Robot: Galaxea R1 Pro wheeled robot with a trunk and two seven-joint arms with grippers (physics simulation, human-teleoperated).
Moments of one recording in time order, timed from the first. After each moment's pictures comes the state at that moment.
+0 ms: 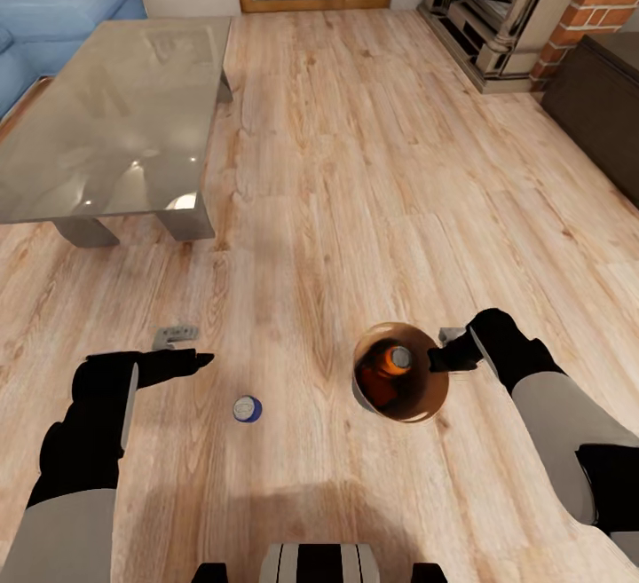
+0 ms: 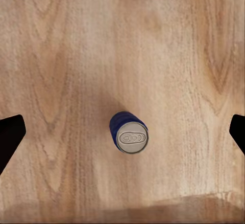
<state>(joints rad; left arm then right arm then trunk) -0.63 0.01 0.28 -1.42 -0.31 1.01 -0.50 -1.07 -0.18 0.04 -0.56 0.29 1.03 0.63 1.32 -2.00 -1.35</state>
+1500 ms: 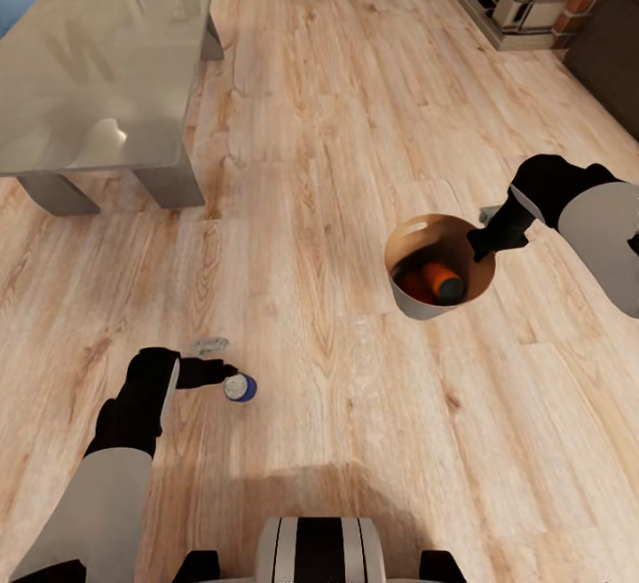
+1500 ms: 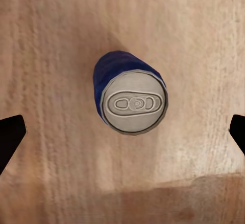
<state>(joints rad) -0.76 -0.03 0.26 -1.04 -0.30 0.96 -0.38 -1.86 -0.19 0.44 0.05 0.24 1.05 0.65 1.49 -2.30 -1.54</state>
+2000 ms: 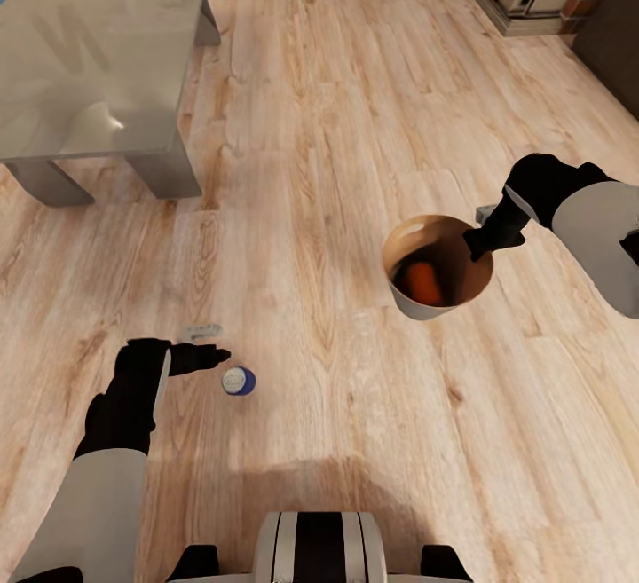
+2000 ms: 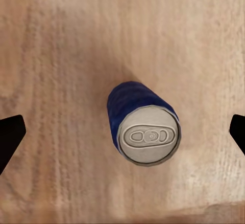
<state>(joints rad) -0.75 -0.03 0.26 -1.17 -0.31 0.96 -0.38 -1.86 -0.18 0.46 0.05 0.24 1.04 0.65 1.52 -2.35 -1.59</state>
